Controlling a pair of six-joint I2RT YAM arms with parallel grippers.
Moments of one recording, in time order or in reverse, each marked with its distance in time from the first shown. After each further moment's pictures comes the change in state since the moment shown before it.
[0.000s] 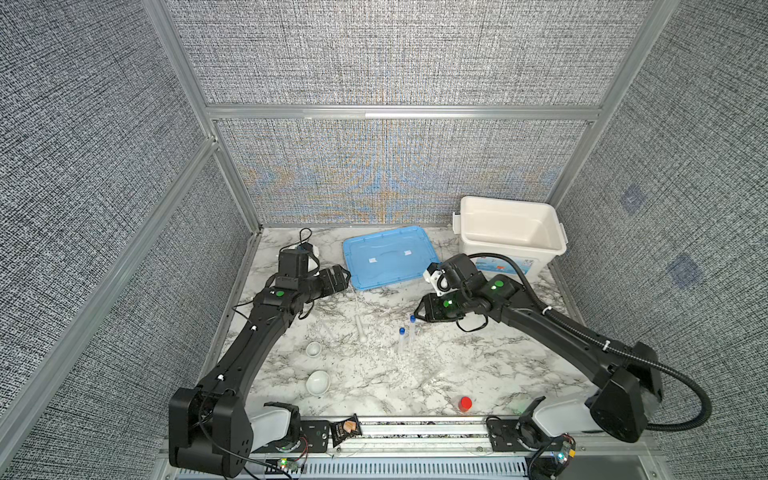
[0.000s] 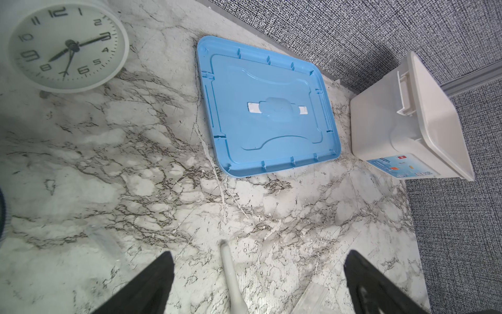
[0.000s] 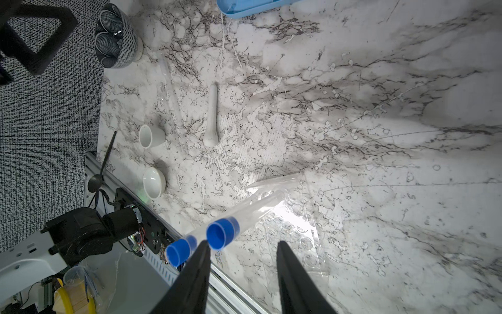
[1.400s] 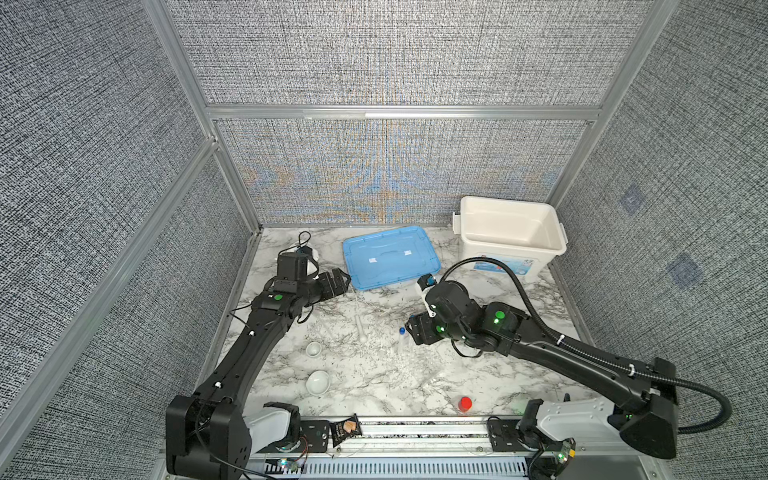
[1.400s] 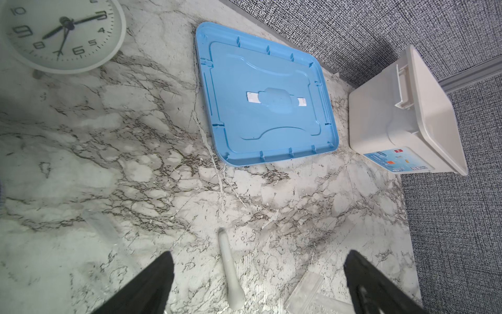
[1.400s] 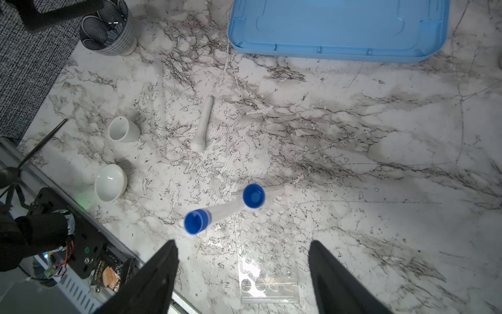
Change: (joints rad) left arm 0.000 -0.035 -0.022 -0.030 0.018 -0.014; right arm 0.299 -0.122 -0.050 0.043 0.451 -0.061
